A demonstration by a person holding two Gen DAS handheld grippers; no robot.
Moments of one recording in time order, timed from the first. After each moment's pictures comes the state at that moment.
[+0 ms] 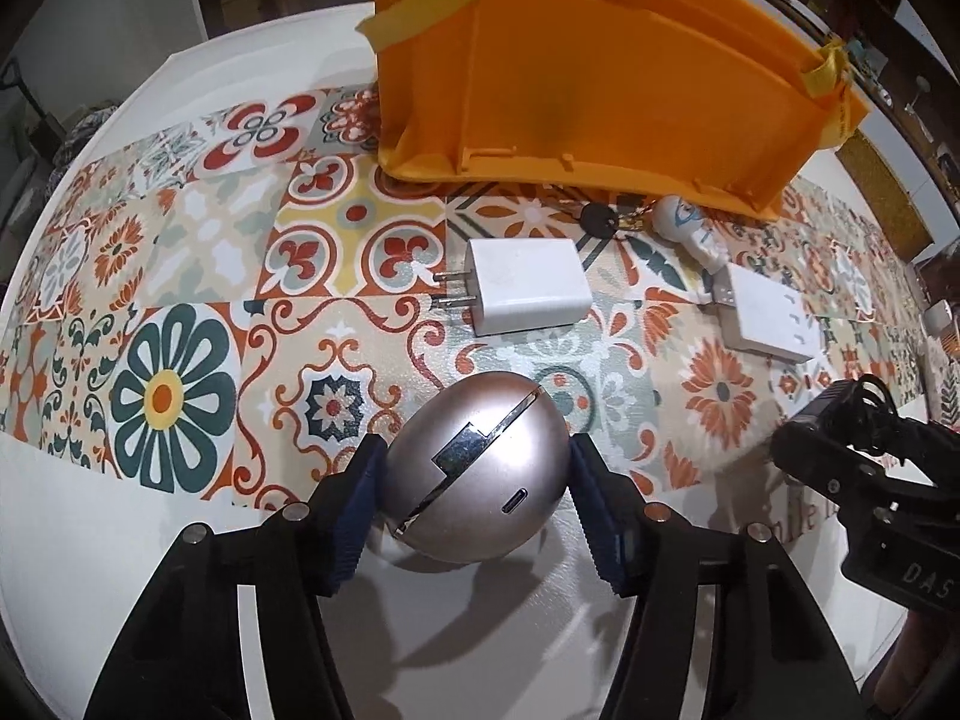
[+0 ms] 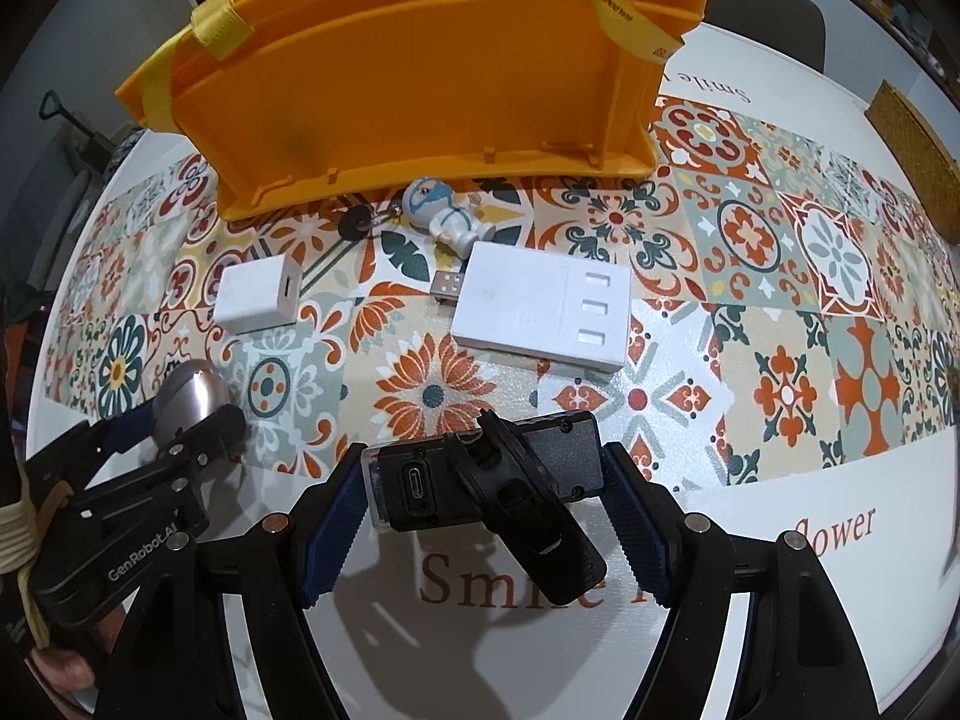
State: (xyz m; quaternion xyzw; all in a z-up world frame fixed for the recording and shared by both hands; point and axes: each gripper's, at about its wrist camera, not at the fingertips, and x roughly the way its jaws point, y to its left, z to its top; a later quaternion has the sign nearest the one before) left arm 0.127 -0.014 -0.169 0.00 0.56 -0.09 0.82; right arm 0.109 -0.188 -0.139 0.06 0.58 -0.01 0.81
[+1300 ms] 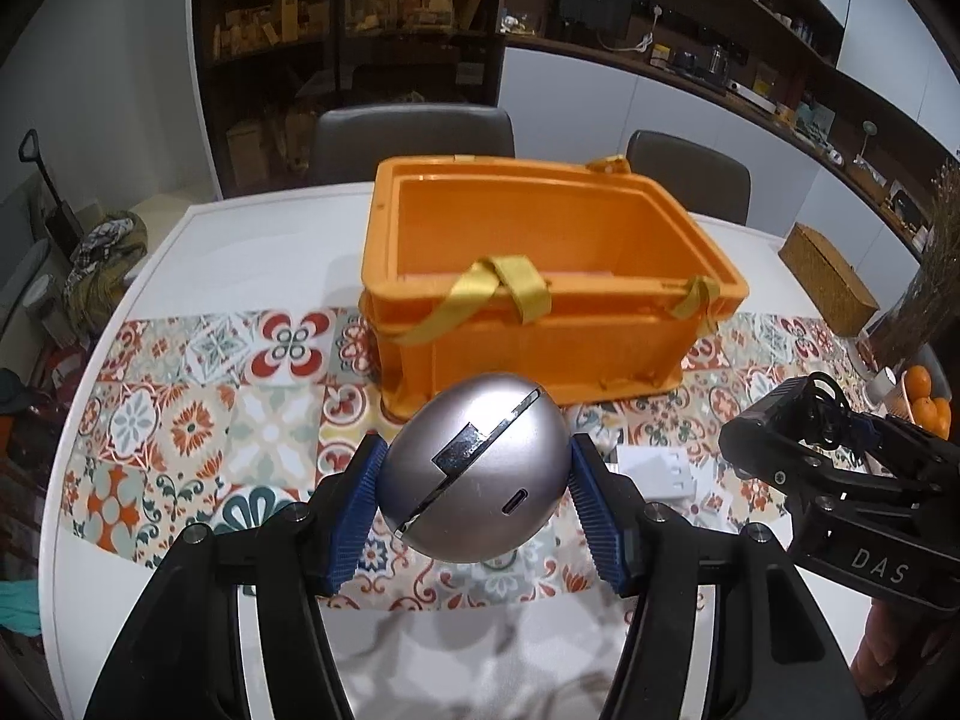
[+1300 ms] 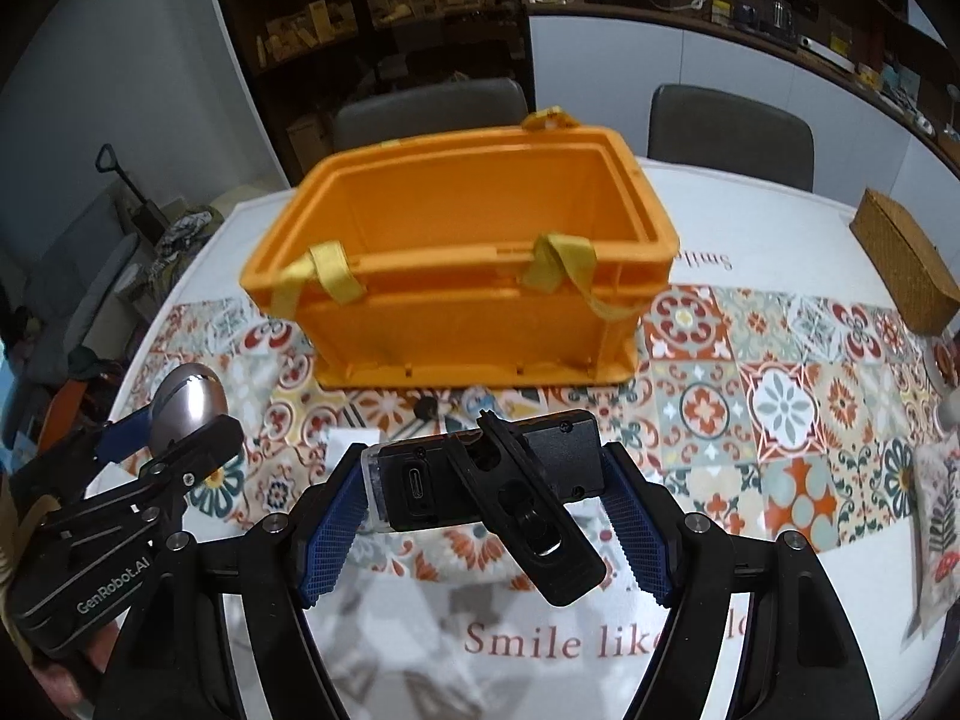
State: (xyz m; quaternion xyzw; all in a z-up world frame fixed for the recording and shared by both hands) left arm 0.126 -0.012 -0.032 0.00 0.43 -0.11 0.90; right arm 0.114 -0.189 -0.020 0.06 0.46 0.02 0.89
